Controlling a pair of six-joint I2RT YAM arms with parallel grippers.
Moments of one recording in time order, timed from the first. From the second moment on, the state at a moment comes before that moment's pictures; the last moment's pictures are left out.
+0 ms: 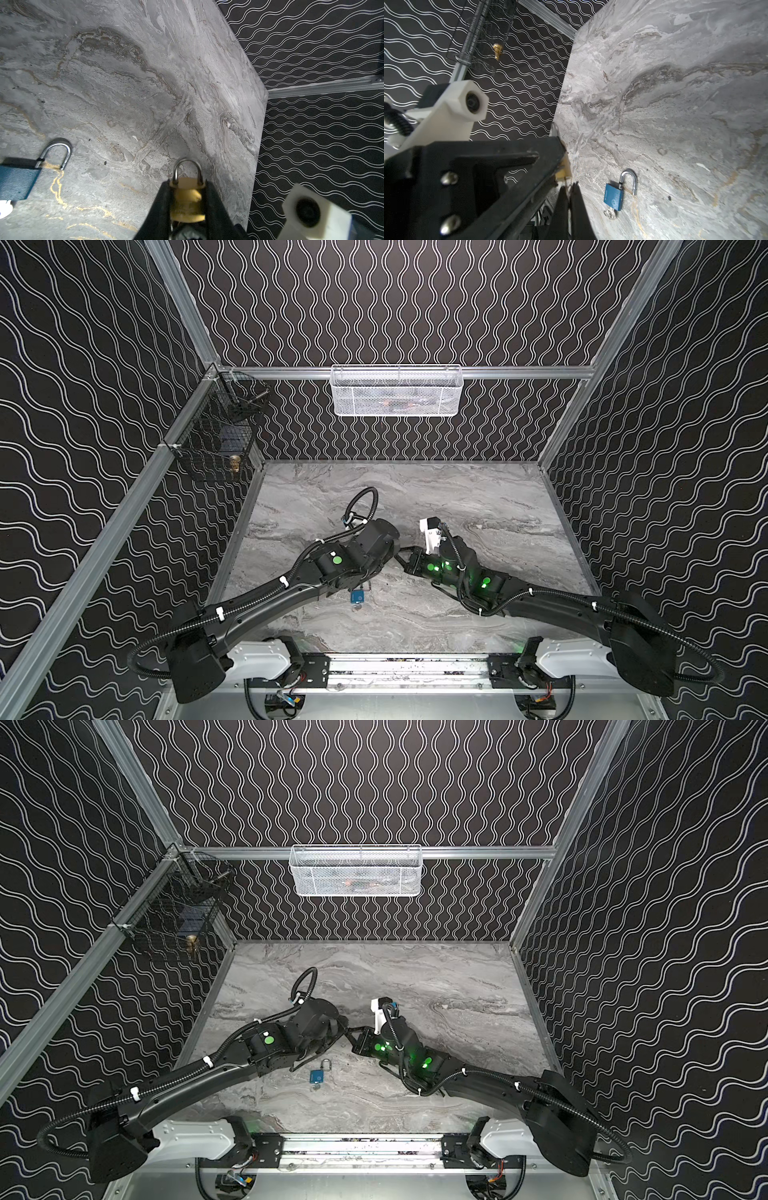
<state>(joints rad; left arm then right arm) -0.94 1.24 1.05 -0.56 -0.36 -1.42 0.96 1.29 0.67 0.33 -0.05 1.03</state>
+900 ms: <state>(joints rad) -0.95 1.18 0.99 -0.37 -0.34 -1.43 0.91 1.24 0.59 0.56 -0.13 1.22</state>
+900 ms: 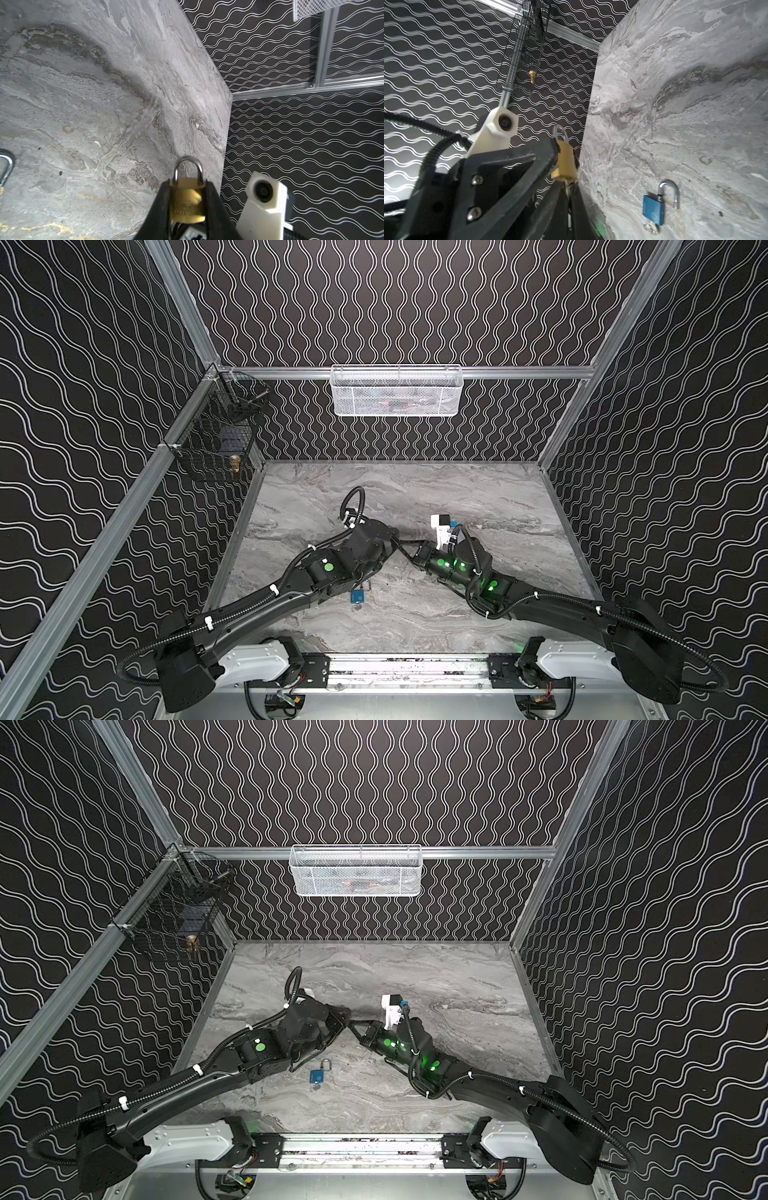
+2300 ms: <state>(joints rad) -0.96 0.92 0.72 -0.25 -0.37 -0.56 0.89 1.08 0.81 -0.02 -0.18 0.76</state>
